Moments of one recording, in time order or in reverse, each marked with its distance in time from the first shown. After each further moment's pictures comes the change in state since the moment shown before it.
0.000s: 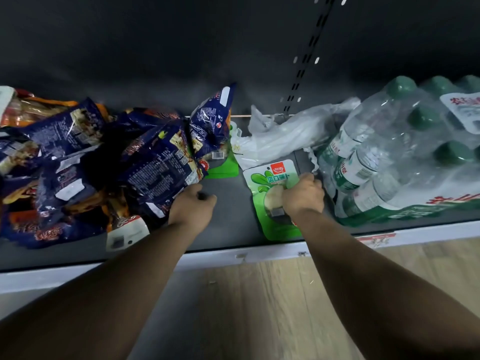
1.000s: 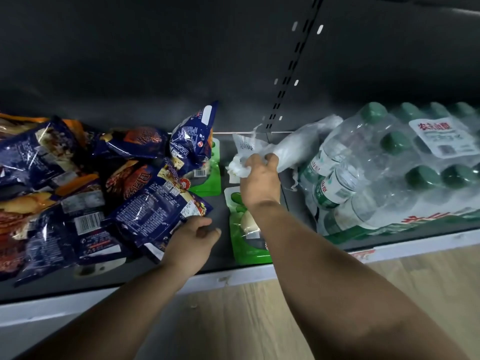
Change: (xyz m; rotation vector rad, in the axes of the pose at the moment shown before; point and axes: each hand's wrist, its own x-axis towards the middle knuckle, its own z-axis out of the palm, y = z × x) left_hand -0.021 -0.002 0.020 -0.205 -0.192 0.000; right_hand 0.008 -0.063 -0.002 0.034 0.039 -0.393
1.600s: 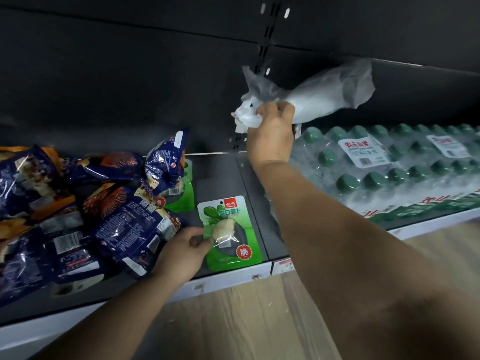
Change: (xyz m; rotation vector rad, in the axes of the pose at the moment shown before) left_hand -0.028 0.029 0.009 0.063 -0.102 0.099; right_hand 0.015 -0.033 -0.130 0.079 0.510 -0.160
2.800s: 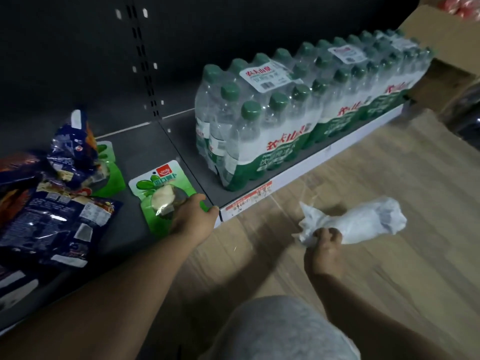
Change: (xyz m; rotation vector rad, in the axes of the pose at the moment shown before) left_hand -0.012 0.031 0.114 0.483 -0.100 0.210; right_hand -0.297 0.258 -0.098 -0.301 -0.021 0.623
